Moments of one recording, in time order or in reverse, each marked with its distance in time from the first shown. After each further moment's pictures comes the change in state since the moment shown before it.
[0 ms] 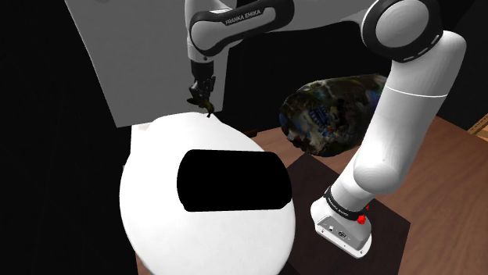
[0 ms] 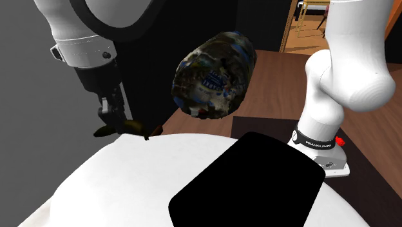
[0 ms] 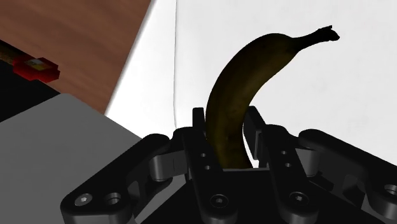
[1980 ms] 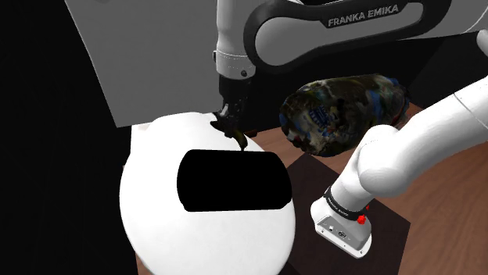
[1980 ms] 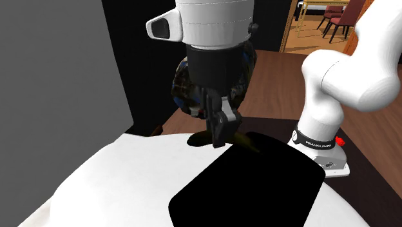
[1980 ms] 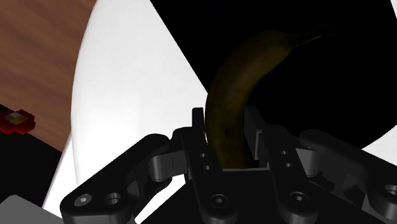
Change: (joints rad) arm 0.148 -0.615 0.135 -0.510 0.209 -0.083 0.178
